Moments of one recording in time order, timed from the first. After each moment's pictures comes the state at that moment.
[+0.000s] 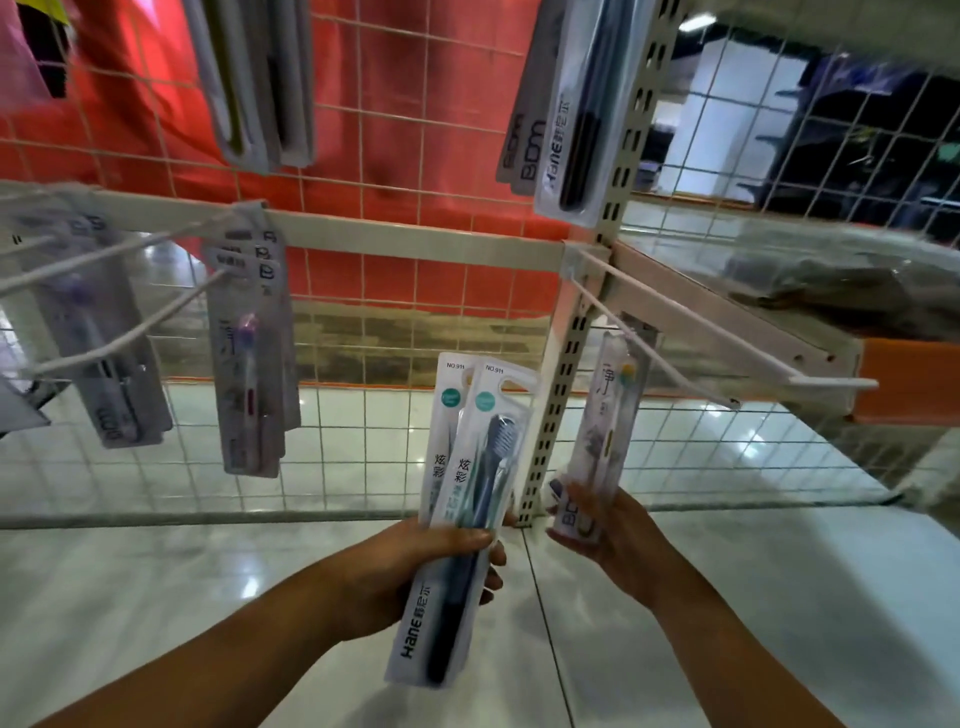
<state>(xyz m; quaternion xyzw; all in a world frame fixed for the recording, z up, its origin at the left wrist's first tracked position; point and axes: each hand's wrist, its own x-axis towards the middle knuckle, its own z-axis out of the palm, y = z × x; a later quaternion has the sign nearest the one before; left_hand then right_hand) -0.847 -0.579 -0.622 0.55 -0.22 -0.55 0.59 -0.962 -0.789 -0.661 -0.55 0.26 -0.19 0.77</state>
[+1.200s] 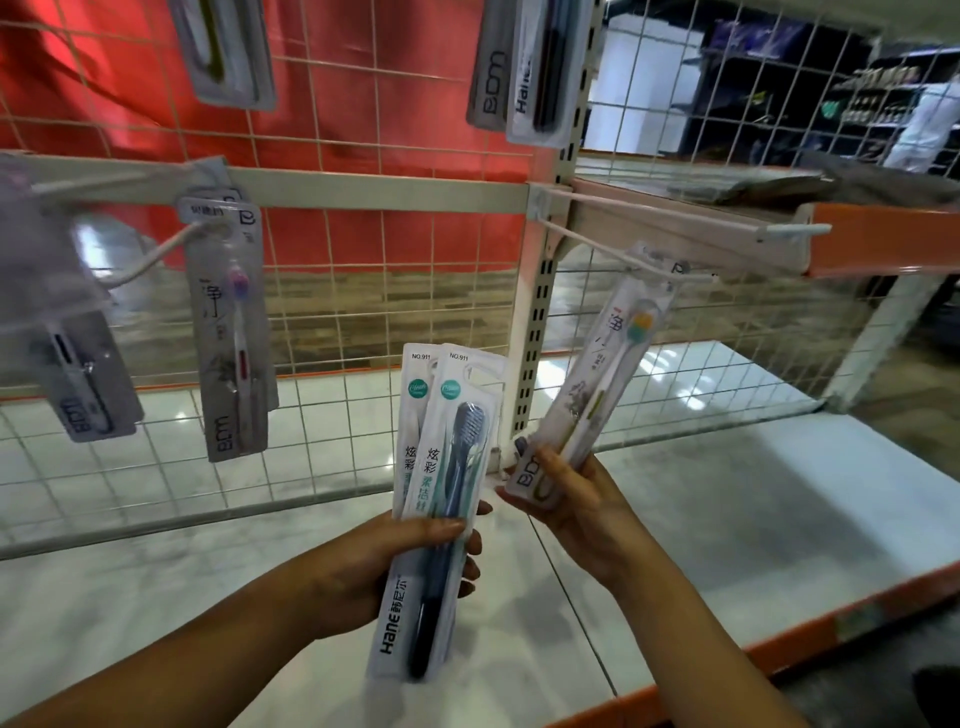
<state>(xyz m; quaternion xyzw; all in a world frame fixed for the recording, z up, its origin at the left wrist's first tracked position) -0.844 -0.530 -0.651 0.54 -0.25 -0.58 0.56 -0.973 -0.688 -0.664 -0.50 0.17 -0.29 0.80</state>
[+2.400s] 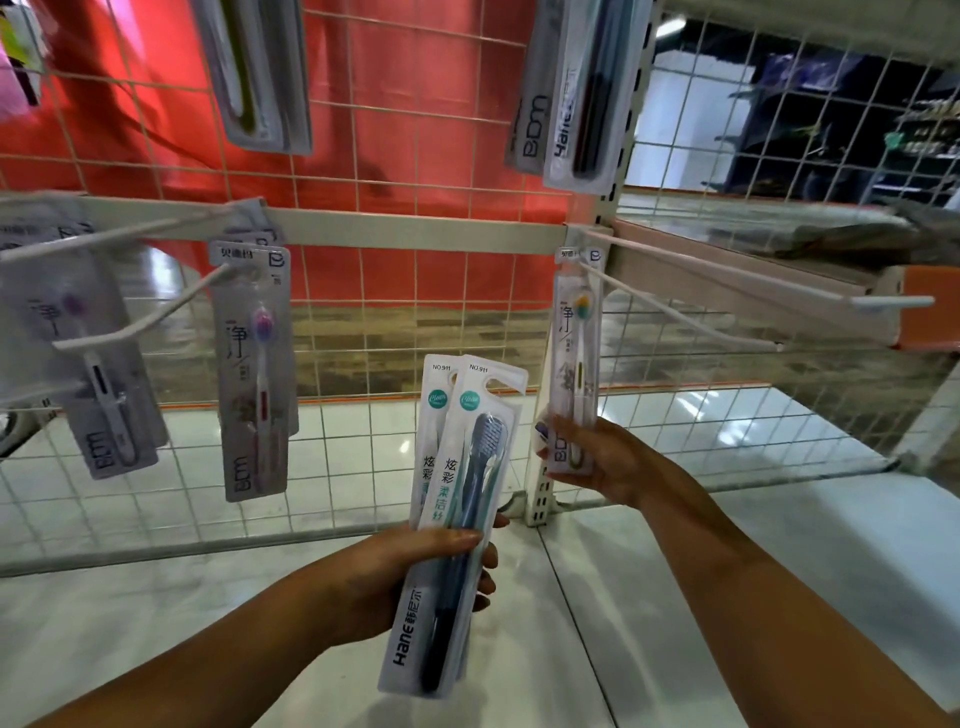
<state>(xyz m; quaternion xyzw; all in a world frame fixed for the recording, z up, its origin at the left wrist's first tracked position) -0.814 -0.558 -0.647 0.54 -0.26 -0.57 0.56 -0.906 -0.798 -0.636 -0.62 0.27 -0.17 0.71</state>
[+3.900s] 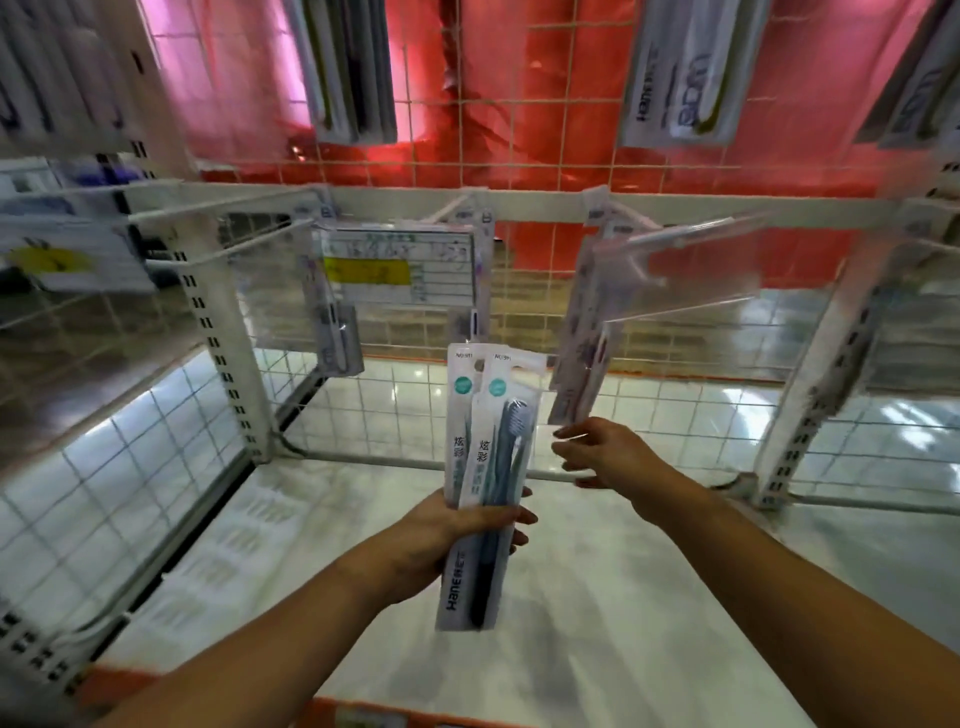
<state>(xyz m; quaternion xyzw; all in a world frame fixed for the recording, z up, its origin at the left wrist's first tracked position) -0.750 -0.327 -0.659 0.63 -0.22 -0.38 0.64 -0.792 -0.530 -0.643 -0.80 0.22 -0.06 0.56</state>
